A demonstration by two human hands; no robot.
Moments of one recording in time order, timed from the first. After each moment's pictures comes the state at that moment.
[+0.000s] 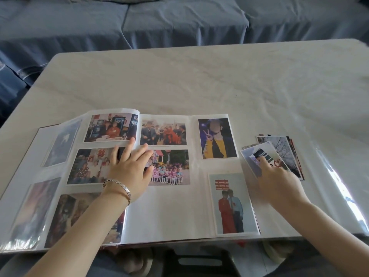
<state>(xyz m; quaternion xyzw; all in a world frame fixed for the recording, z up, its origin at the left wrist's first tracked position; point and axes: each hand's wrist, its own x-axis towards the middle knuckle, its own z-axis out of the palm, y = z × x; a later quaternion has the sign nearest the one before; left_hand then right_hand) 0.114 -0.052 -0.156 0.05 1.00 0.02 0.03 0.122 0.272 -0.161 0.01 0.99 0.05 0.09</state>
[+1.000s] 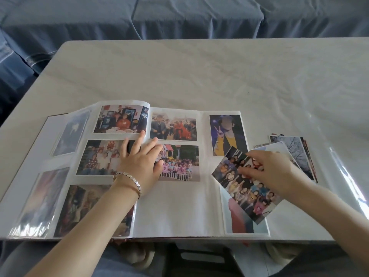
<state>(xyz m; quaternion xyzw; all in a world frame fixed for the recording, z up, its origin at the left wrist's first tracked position) 0.115 -0.051 -0.156 0.04 1.00 0.03 0.04 0.104 0.244 -0.121 -0.04 0.95 -0.26 0.17</state>
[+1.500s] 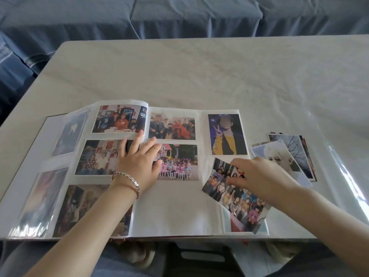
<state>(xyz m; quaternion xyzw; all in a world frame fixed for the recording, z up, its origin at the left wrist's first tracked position) 0.115 -0.049 -0.155 0.04 1.00 0.05 0.02 0.110 0.221 -0.116 -0.18 0.96 -0.10 0.19</state>
